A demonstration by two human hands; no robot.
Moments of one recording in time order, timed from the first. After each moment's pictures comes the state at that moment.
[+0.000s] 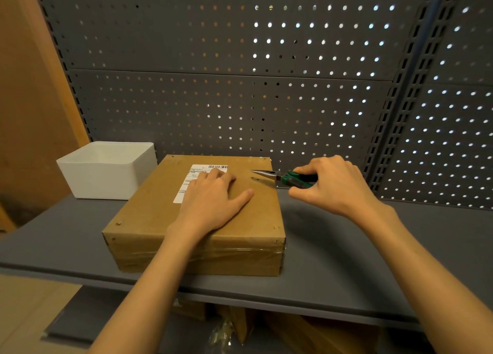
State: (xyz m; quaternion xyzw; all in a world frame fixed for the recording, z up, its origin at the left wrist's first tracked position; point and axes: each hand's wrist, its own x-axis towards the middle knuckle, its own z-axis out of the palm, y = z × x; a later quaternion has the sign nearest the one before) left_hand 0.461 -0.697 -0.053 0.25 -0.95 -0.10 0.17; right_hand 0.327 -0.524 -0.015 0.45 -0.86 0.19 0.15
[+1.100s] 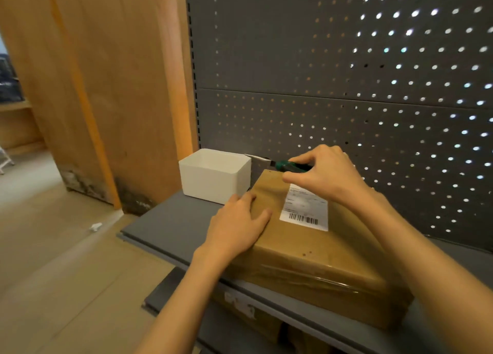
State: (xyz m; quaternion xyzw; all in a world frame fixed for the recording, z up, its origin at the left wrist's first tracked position) left_hand 0.557 -0.758 -0.060 0.41 -0.87 -0.20 0.21; right_hand 0.404 -0.681 0.019 0.56 -0.77 0.30 0.06
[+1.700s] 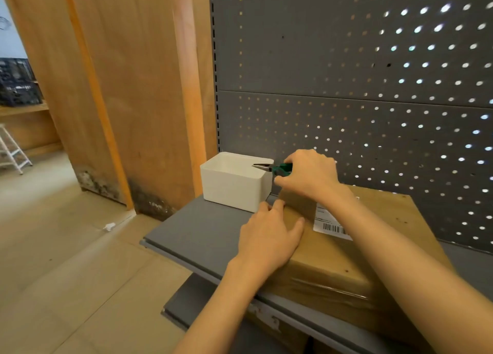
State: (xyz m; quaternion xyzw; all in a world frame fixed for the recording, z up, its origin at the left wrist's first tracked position) left_hand 0.559 -0.758 -0.060 0.40 -0.87 -0.18 0.21; right_hand 0.431 -0.773 0.003 0.54 -0.81 0.16 0.16
